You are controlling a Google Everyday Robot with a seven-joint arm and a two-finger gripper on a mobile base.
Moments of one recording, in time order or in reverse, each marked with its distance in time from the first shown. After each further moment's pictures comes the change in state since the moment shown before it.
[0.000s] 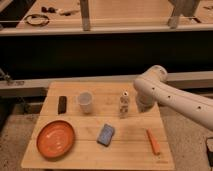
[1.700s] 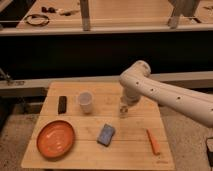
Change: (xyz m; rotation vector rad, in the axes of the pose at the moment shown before) arm -0.042 -0.042 0.002 0.026 -0.025 -0.074
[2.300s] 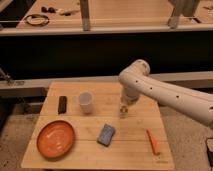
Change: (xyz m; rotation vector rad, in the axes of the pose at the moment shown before) arm -0.003 -0.006 -0.001 0.001 -0.018 -0.027
